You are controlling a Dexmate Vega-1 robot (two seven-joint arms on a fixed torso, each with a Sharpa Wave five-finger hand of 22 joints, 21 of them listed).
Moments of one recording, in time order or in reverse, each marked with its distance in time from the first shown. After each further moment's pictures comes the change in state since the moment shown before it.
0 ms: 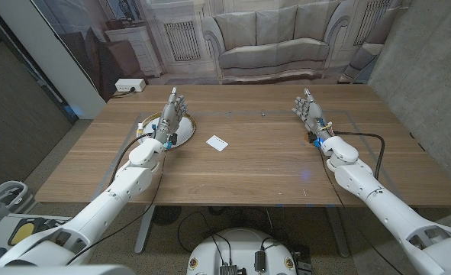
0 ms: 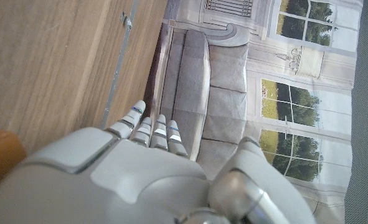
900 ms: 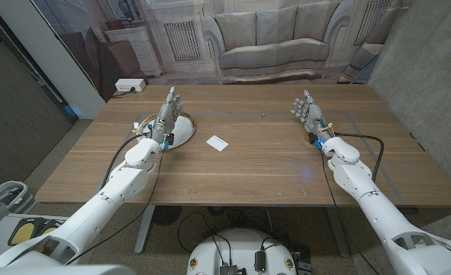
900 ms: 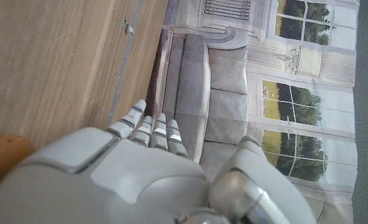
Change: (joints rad) left arm 0.060 0.053 -0.022 -0.126 0.038 0.049 0.090; left_hand 0.027 0.028 0.004 -0.004 0.008 0.026 0.001 0.015 0.000 0.019 0.011 0.012 0.000 0.021 0.005 0.008 0.000 0.008 0.000 0.008 -0.003; right arm -0.042 0.137 0.200 -0.015 -0.156 -0.084 0.141; right_hand 0.001 -0.001 0.000 0.000 0.000 0.014 -0.006 0.004 0.000 0.020 -0.002 0.004 0.000 0.011 0.000 0.006 0.000 0.011 0.000 0.000 0.000
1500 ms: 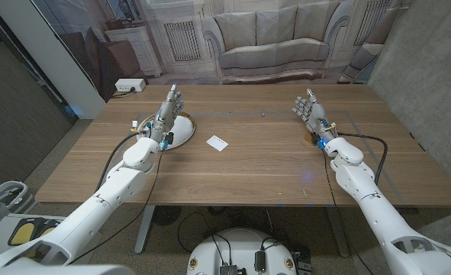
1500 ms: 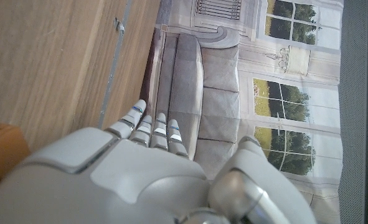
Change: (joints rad) left arm 0.021 0.018 -0.005 -0.048 0.021 -0.019 0.007; left_hand 0.018 0.018 0.004 -0.004 0.004 0.044 0.001 0.008 0.000 0.045 -0.005 0.008 0.000 0.034 -0.003 0.008 0.000 0.021 0.000 0.008 0.000; right arm -0.025 0.028 0.056 -0.032 -0.017 0.004 0.037; right_hand 0.000 0.000 0.000 0.000 0.000 0.004 0.002 0.000 0.000 0.000 0.000 0.000 0.000 0.005 0.006 0.000 0.000 0.000 0.000 -0.009 0.000
